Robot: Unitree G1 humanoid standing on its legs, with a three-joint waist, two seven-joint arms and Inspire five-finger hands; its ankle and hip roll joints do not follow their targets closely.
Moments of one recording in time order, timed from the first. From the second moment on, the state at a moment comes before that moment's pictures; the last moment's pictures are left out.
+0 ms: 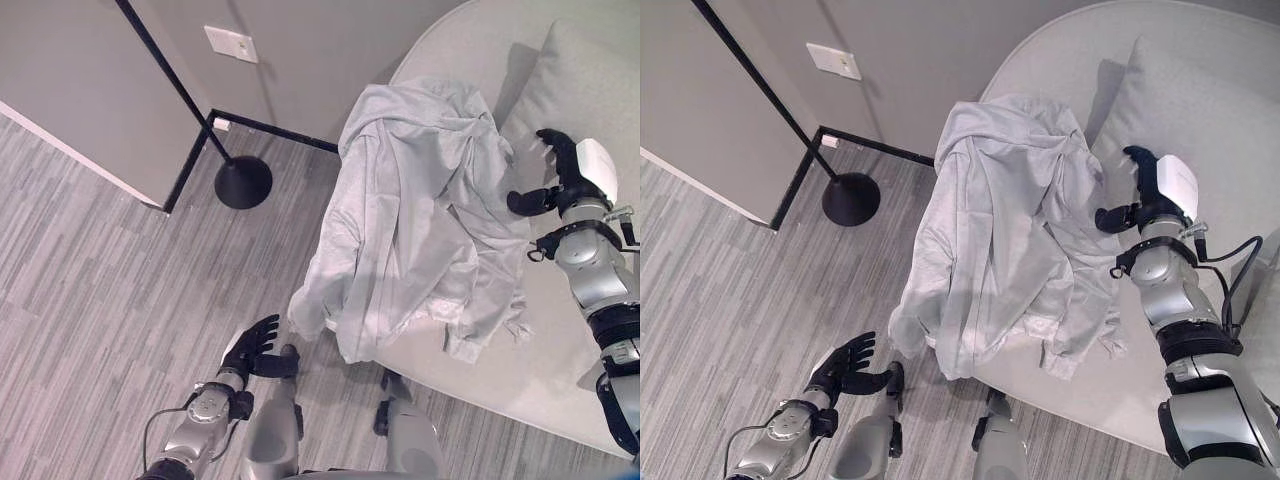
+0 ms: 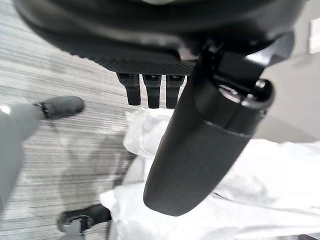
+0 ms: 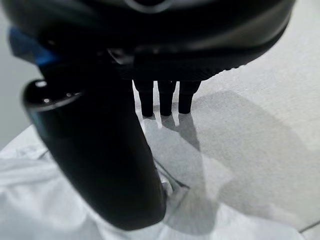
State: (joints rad) left arm 0.04 0.36 -0.33 0.48 -0.33 -0.07 0.02; right arm -0.71 -0.86 0.26 0.67 -0.13 0.05 -0.31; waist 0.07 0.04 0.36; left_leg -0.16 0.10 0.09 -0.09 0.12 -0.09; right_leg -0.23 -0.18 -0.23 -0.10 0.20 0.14
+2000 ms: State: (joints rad) left arm -0.08 0.34 -0.32 0.46 -0.35 -0.11 0.13; right arm -0.71 -0.67 0.19 0.61 -0.43 0.21 -0.53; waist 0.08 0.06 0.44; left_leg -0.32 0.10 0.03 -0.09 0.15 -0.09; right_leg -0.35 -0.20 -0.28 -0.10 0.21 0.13
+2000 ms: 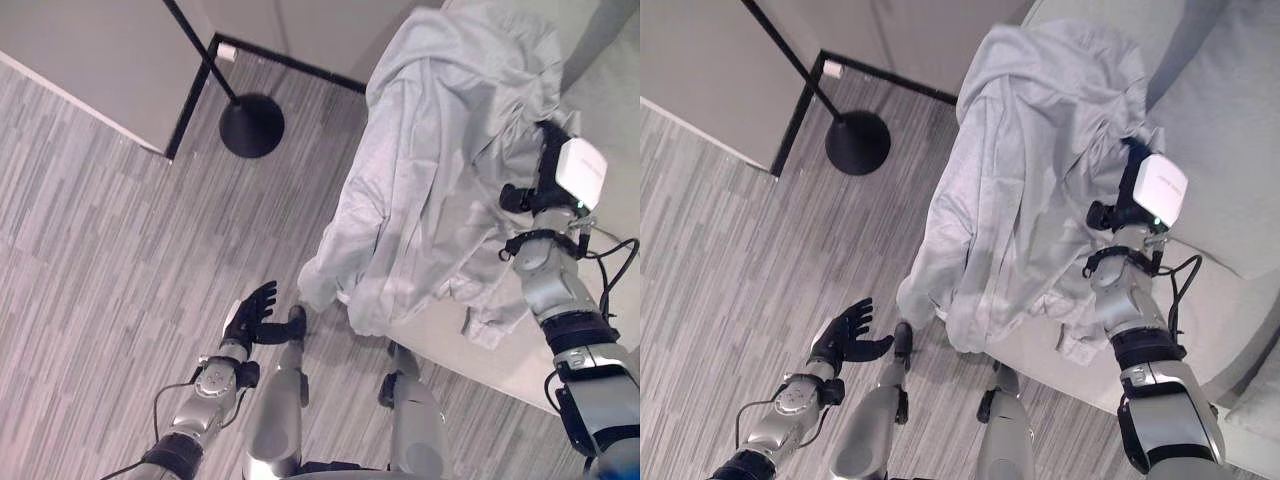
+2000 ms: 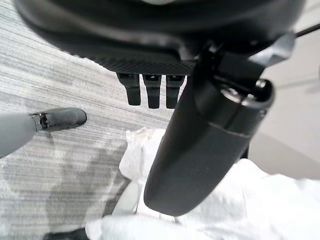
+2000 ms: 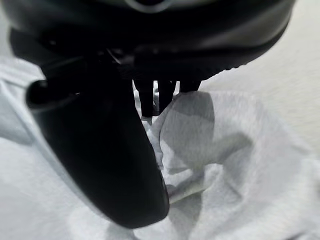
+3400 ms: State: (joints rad) left arm -0.51 0.38 -0.39 0.33 0.05 -0.02 0.30; right arm -0.10 -0.47 0.18 0.30 -0.26 0.08 -0.31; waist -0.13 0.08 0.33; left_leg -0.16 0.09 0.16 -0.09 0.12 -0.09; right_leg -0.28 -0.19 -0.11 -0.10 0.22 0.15
